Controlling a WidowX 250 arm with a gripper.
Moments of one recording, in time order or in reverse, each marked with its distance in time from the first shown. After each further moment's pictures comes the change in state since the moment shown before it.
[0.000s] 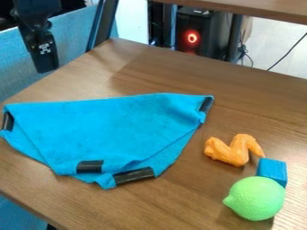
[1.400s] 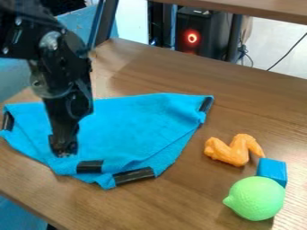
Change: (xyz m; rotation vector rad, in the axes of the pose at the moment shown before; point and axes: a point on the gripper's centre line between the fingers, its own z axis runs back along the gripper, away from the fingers) arm -0.011 -0.087 -0.056 0.272 0.029 -0.298
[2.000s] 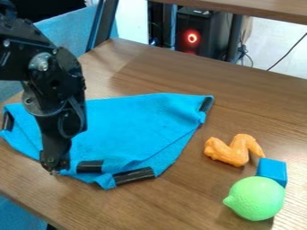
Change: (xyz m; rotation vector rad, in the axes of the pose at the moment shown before) arm -0.006 -0.016 -0.002 -0.004 -0.009 -0.064
